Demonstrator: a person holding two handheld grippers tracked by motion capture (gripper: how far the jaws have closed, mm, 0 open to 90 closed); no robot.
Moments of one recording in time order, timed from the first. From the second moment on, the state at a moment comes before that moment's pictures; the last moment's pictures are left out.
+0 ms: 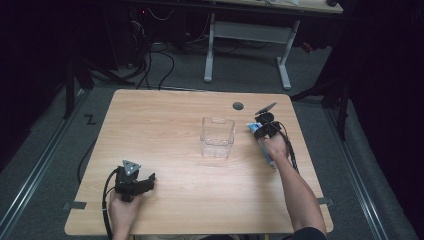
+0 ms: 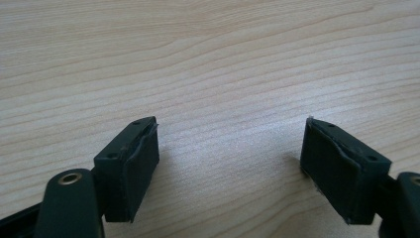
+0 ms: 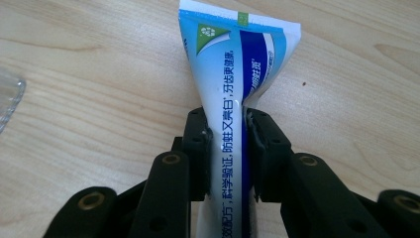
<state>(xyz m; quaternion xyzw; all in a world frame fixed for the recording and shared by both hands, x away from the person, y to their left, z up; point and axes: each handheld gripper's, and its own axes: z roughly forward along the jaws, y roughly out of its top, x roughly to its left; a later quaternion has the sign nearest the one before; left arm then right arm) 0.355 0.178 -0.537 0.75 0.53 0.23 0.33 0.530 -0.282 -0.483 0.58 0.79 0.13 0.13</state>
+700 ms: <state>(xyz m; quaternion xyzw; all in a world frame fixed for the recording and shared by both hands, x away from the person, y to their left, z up) 0.355 0.178 -0.537 0.75 0.53 0.23 0.33 0.497 -0.294 -0.449 0.55 0.79 0.23 0.12</state>
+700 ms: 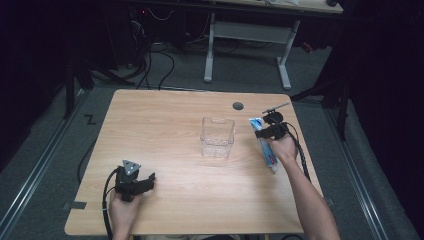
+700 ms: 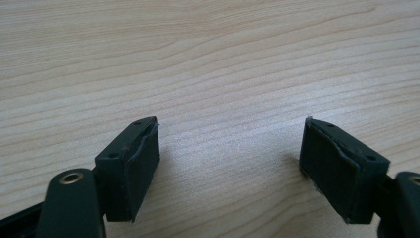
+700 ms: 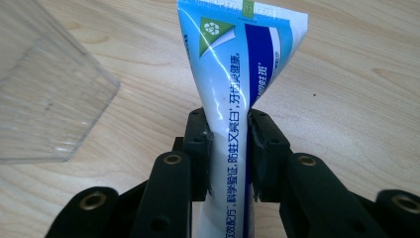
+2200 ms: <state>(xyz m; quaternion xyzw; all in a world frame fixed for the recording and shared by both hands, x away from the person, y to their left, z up) 0.356 0.179 -0.537 0.74 0.53 0.23 0.33 0.427 -0.289 -0.392 0.46 0.79 0.39 0.13</state>
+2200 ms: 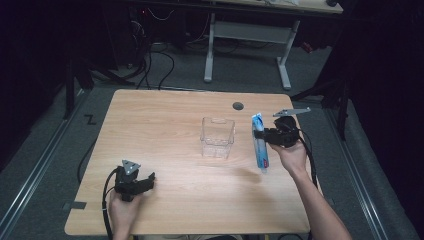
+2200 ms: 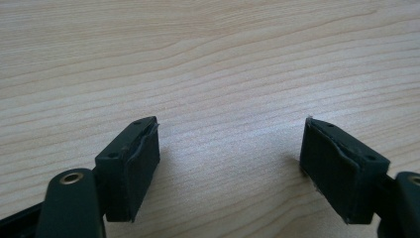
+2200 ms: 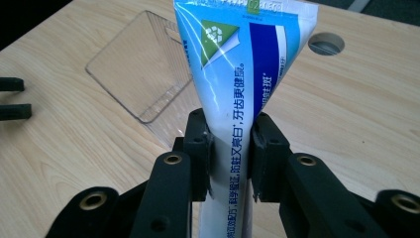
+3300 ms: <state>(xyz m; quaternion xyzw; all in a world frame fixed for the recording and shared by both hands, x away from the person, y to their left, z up) 0.356 0.179 -0.537 0.74 0.53 0.23 0.33 0.418 -0.255 -0.347 0.39 0.80 0.44 0.13</state>
